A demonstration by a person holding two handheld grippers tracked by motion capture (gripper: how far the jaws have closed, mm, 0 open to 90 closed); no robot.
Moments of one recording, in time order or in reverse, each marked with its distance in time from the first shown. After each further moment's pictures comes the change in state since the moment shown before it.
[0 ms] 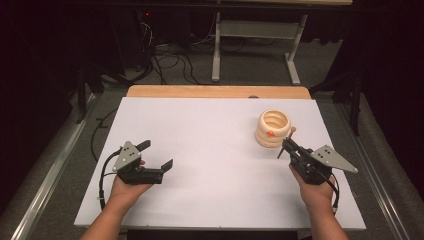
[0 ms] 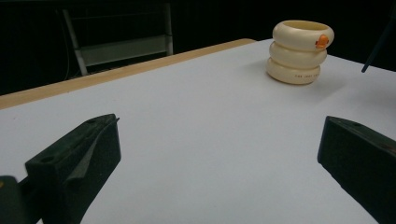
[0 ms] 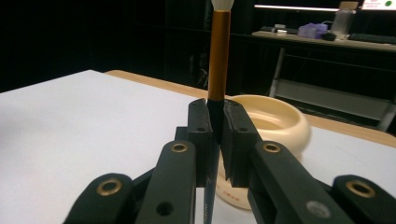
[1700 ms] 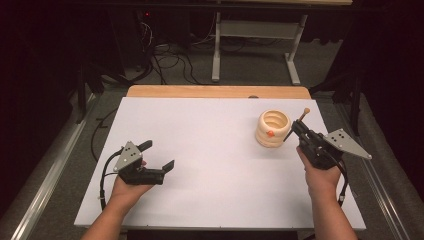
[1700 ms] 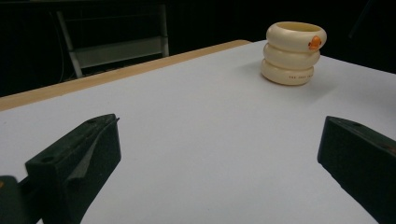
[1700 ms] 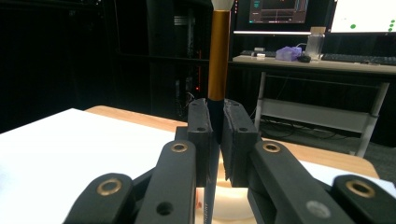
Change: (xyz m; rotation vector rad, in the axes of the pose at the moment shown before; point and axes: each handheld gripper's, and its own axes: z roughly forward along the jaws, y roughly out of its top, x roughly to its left) left arm -0.002 0.001 0.001 -0.006 -0.017 0.006; right arm -0.019 0.038 0.007 -0.096 -0.059 0.047
